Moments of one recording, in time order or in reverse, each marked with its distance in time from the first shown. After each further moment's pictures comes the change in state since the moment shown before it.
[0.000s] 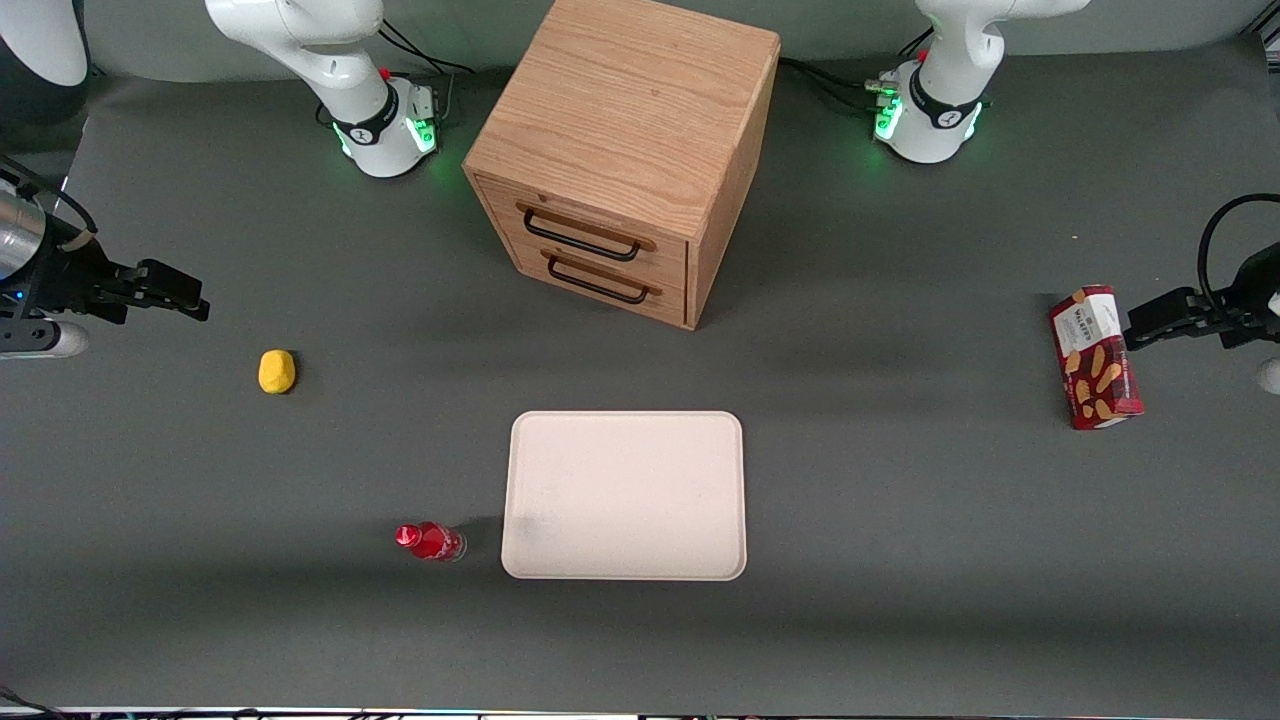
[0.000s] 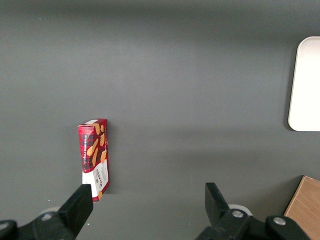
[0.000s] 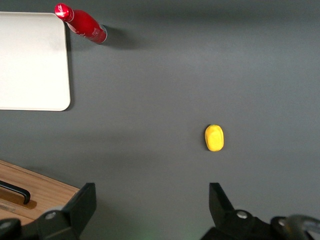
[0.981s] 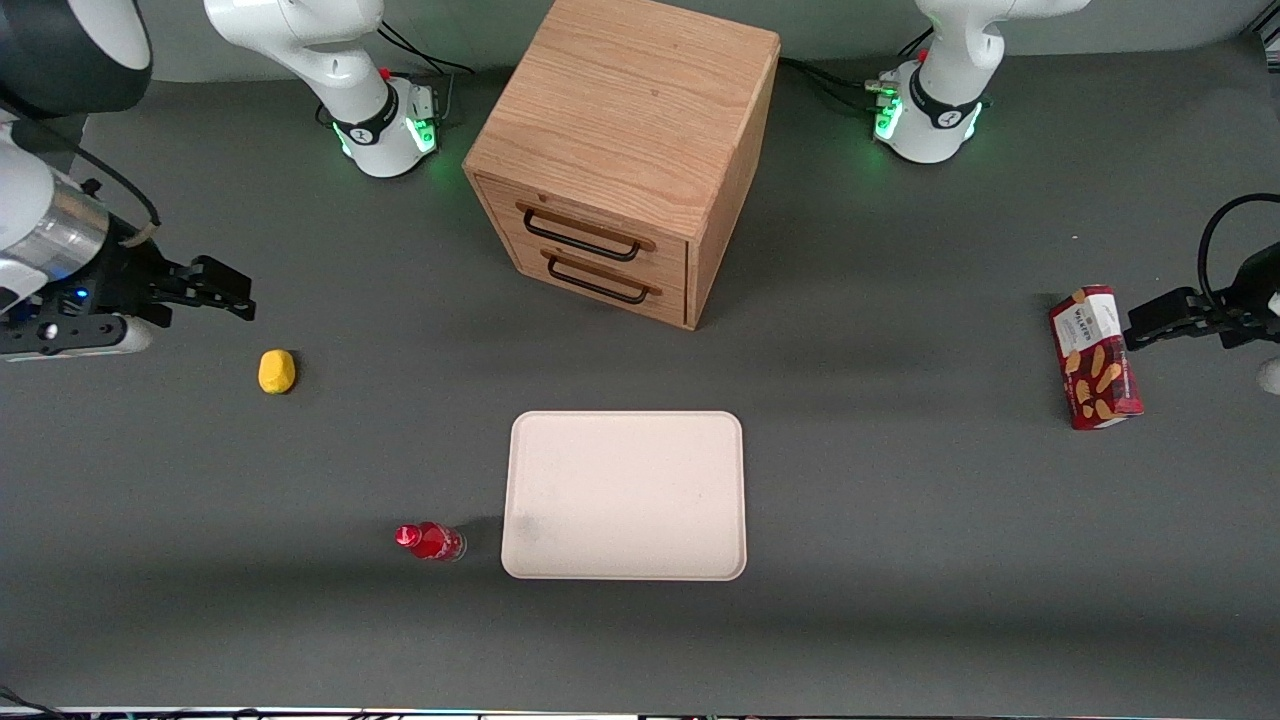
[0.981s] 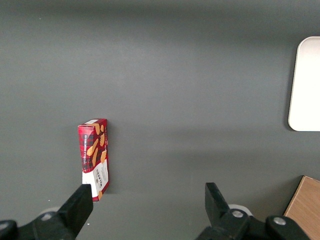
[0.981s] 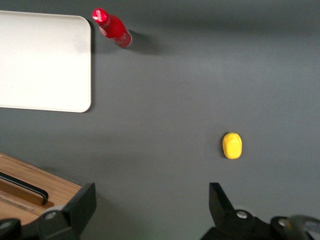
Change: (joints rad) arm 0.113 0.025 0.006 0.031 0.000 0.021 0.080
